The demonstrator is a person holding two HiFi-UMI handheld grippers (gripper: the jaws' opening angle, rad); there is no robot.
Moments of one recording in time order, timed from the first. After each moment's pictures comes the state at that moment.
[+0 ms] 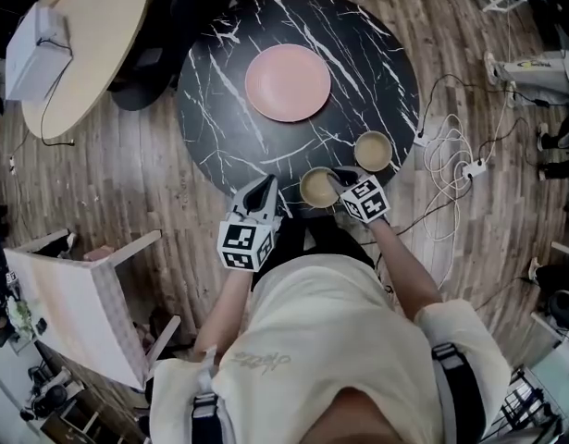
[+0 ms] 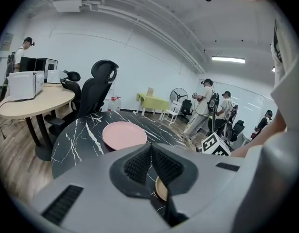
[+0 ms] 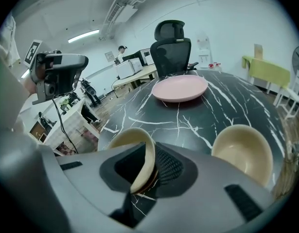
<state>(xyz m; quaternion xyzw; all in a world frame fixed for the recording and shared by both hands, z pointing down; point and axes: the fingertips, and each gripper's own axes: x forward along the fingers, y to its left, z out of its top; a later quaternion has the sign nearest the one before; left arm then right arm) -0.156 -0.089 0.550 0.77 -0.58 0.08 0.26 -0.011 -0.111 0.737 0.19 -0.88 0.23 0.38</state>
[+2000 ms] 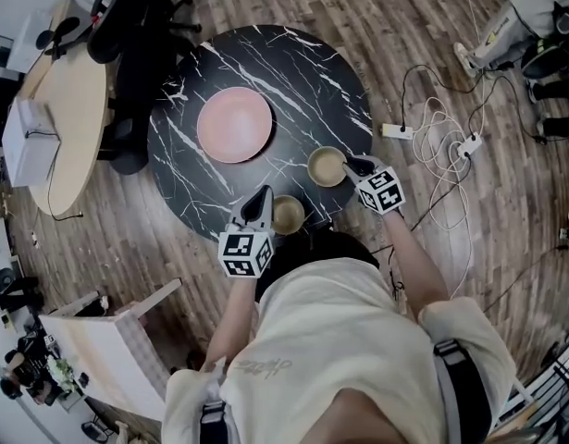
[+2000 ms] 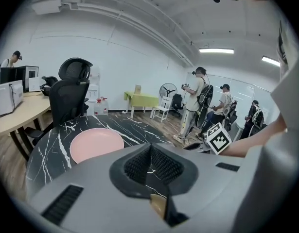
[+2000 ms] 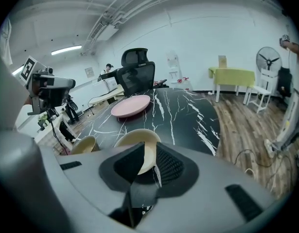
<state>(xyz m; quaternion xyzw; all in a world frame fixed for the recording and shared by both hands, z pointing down) -0.048 -0.156 0.547 0.81 -0.53 0.12 0.23 0.149 -0.210 0.709 0.33 -0.86 0.23 0.30</state>
